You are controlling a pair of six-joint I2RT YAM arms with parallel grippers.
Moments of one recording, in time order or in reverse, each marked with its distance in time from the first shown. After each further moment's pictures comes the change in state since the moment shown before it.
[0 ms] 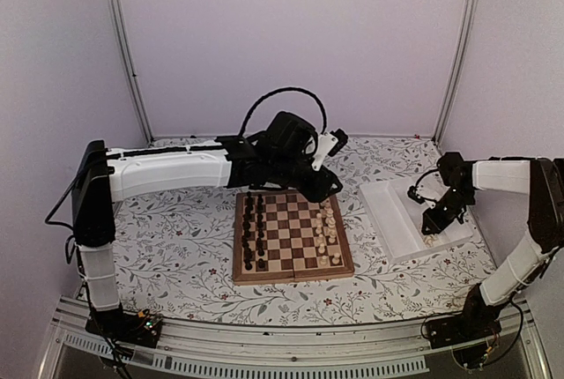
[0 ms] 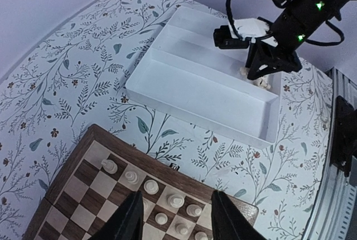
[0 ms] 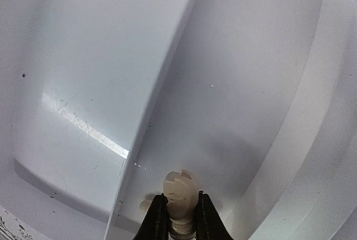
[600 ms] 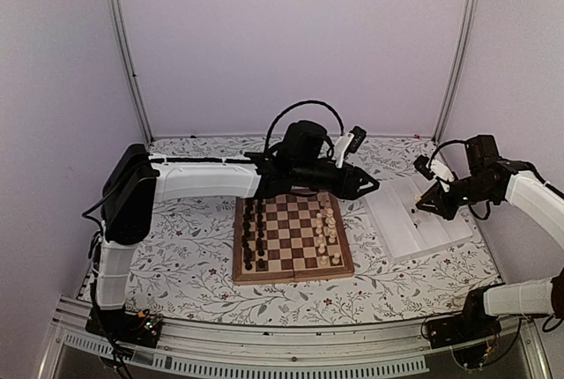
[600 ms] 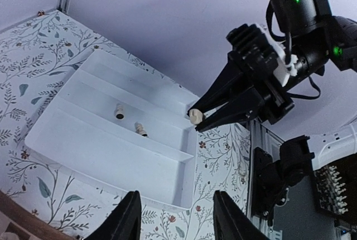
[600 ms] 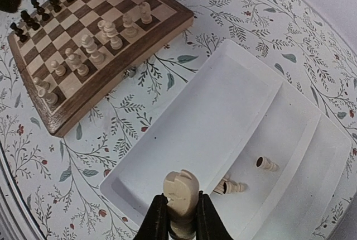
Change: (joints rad) left arm 0.007 0.194 0.070 0.405 0.336 -0.291; right arm -0.002 -0.437 -0.041 0.005 -0.372 -0.164
